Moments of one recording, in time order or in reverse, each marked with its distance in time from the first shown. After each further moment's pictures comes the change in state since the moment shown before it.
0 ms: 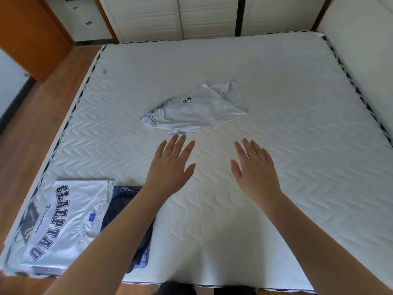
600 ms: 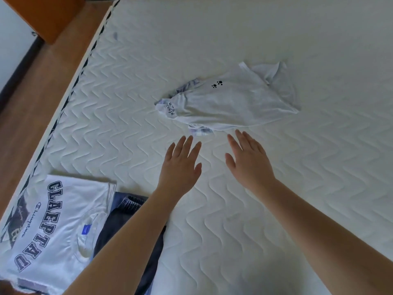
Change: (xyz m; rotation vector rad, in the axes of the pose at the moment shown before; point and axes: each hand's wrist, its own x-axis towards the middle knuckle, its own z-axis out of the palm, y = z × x) left_hand 0.120 -0.118 0.181 -0.087 -0.107 -0.184; right_hand 0.221 -0.067 0.172 0.034 -0.167 -0.230
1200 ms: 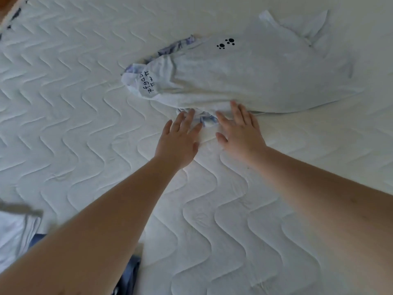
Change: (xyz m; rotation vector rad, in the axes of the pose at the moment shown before) left_hand 0.184 -0.086 0.251 0.082 -0.089 0.057; right_hand 0.214 0.051 0.248 -0.055 -0.026 -0.003
